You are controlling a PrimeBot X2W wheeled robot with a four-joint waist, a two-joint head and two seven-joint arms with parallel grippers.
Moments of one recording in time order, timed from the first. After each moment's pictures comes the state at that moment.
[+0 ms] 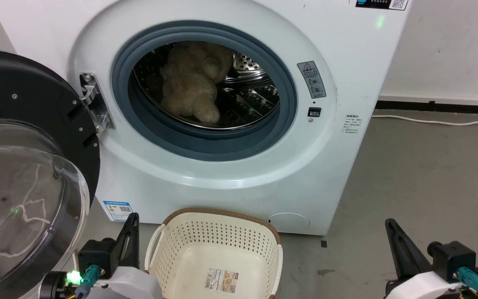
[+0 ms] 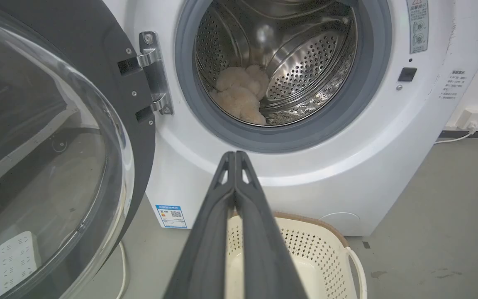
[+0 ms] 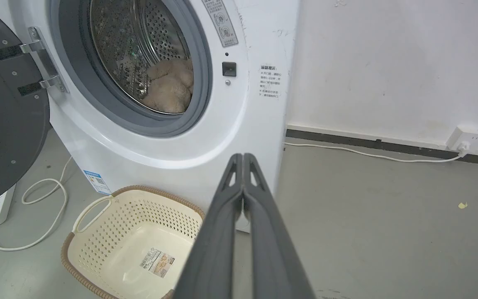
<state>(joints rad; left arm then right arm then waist) 0.02 0.10 -0.05 0.03 -0.08 0.01 -0.04 0.06 -0.05 -0.01 0.02 0.06 0.13 -0.04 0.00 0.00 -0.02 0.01</state>
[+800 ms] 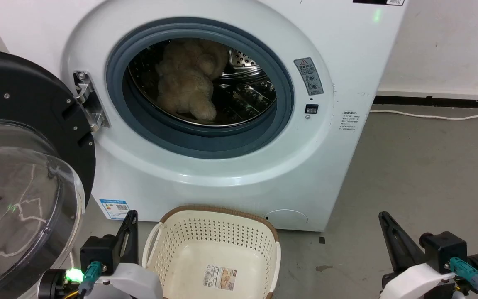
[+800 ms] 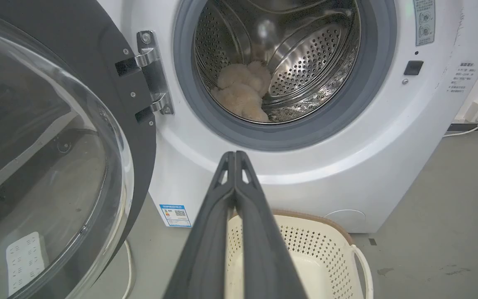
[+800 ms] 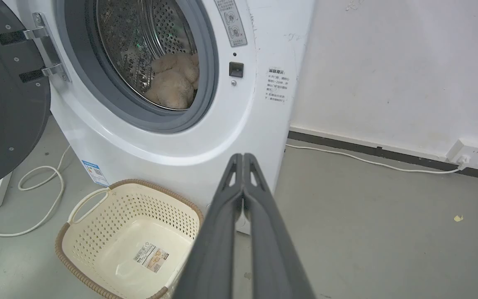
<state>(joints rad) 0.02 0.06 -0.01 0.01 -0.02 0.01 -0.01 0.03 -0.05 0.00 0.01 0.02 0.13 -0.01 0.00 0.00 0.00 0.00</state>
